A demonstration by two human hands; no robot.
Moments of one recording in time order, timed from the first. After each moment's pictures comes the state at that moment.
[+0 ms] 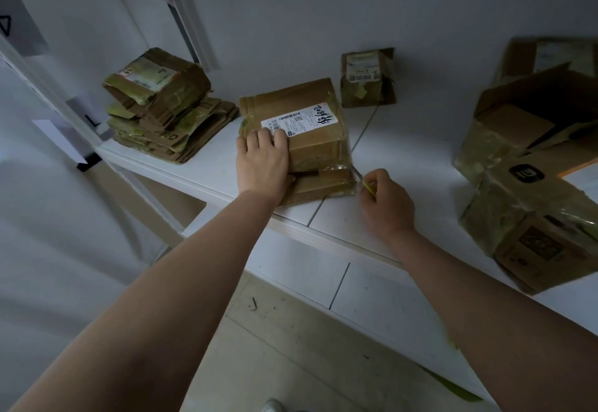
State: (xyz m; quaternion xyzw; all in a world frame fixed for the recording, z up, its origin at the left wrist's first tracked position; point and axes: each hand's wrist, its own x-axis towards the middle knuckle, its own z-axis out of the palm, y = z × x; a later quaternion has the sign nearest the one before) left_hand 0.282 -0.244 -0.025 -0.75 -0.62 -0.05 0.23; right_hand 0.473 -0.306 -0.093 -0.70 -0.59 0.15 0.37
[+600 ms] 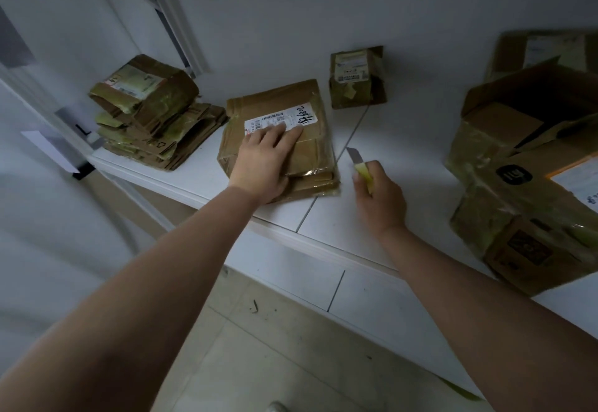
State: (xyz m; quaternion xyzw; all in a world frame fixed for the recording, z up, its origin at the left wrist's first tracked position) left_hand 0.282 -0.224 -0.022 -0.86 -0.48 -0.10 0.16; right_hand 0.481 -0.292 -0.095 -0.69 -0.55 0.15 0.43
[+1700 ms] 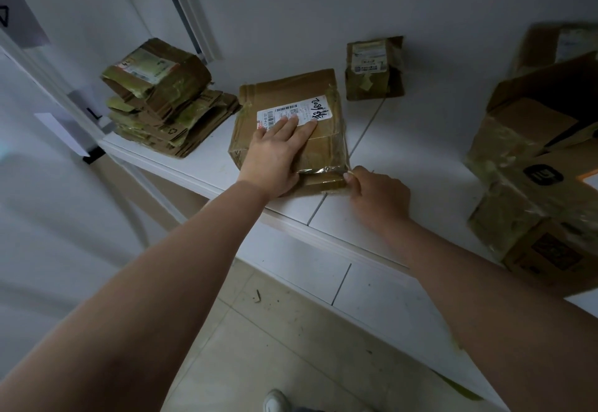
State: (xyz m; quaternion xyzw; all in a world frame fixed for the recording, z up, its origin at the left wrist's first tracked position) left_hand 0.278 -0.236 -0.019 -0.86 -0.49 -0.07 0.13; right_hand 0.468 -0.280 -0.091 -0.71 -0.67 0.07 0.22
